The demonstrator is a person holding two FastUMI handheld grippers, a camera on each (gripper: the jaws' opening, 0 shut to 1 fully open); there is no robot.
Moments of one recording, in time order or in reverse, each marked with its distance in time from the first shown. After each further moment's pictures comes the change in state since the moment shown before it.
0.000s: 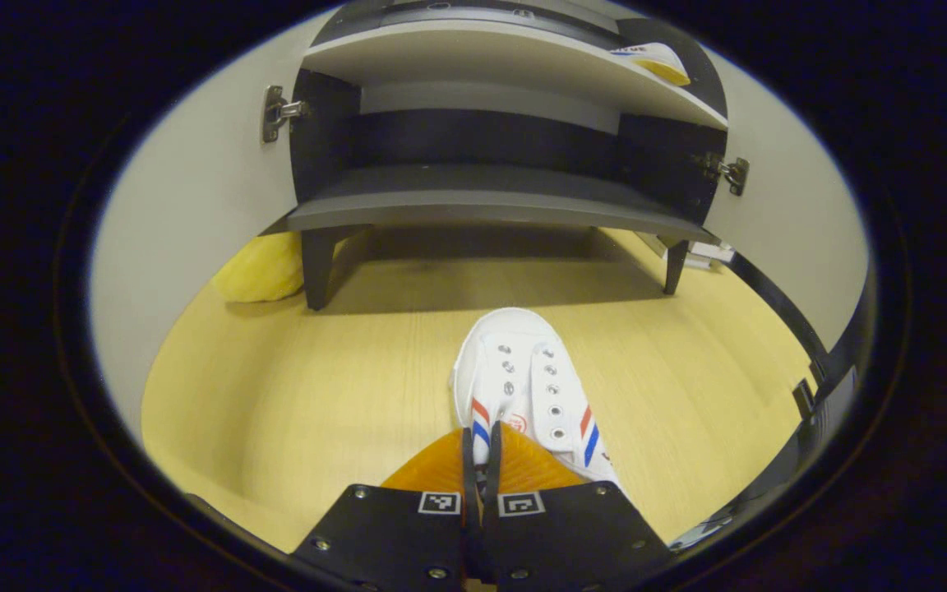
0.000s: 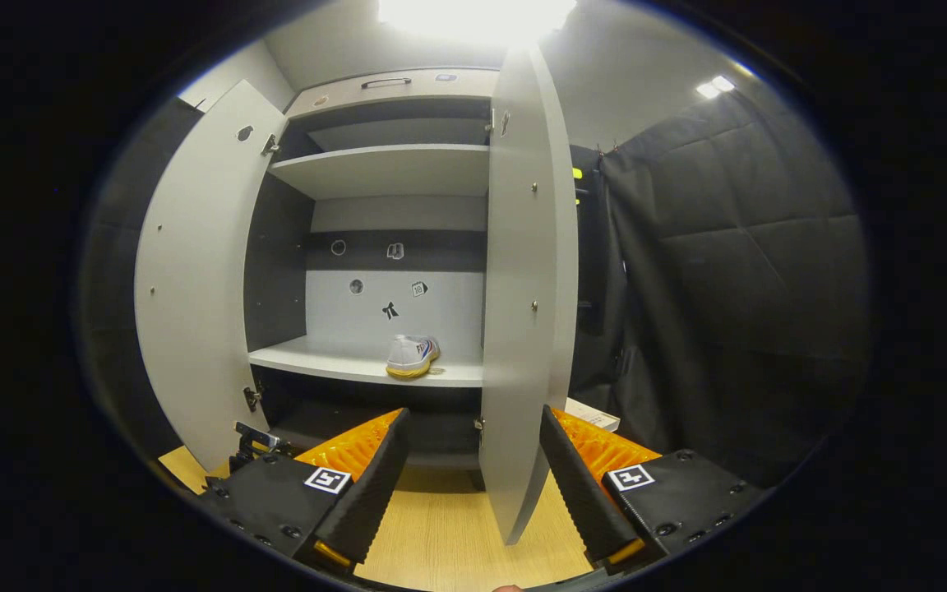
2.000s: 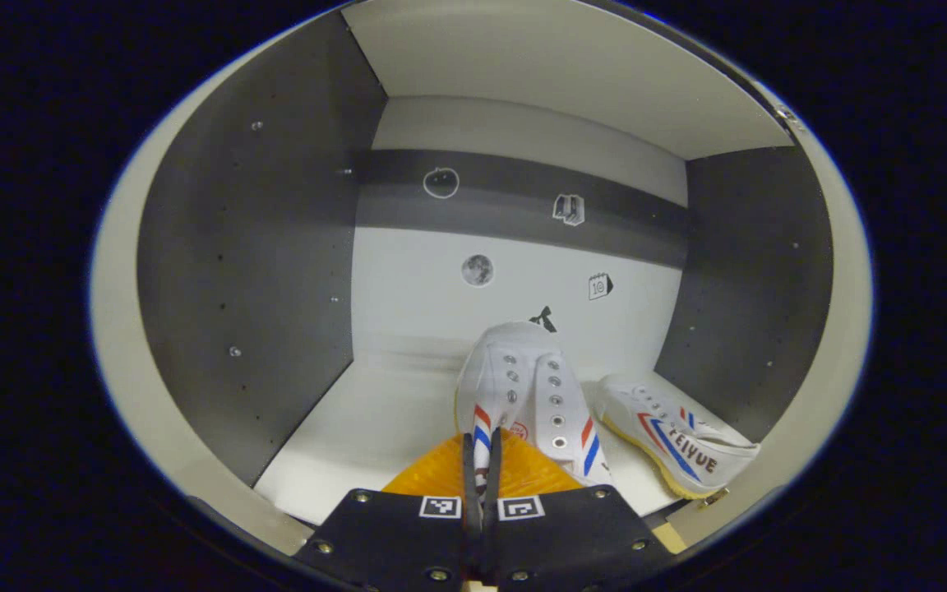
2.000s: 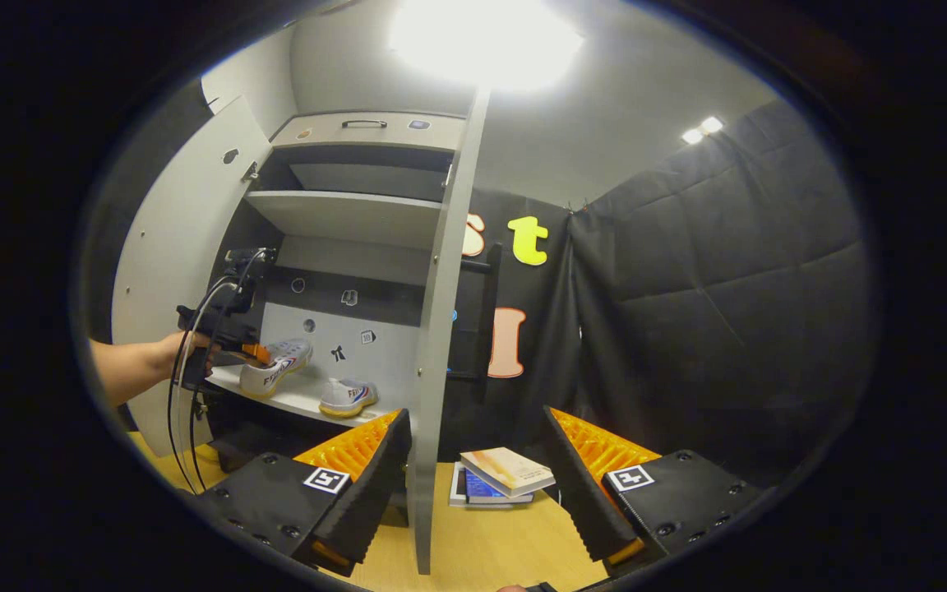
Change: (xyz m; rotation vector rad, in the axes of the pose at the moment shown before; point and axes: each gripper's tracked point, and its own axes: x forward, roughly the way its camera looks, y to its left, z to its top) left arm -0.107 0.010 0.107 -0.078 -0.442 0.060; right arm 0.000 -0.086 0.042 -0.093 -0.211 -0.130
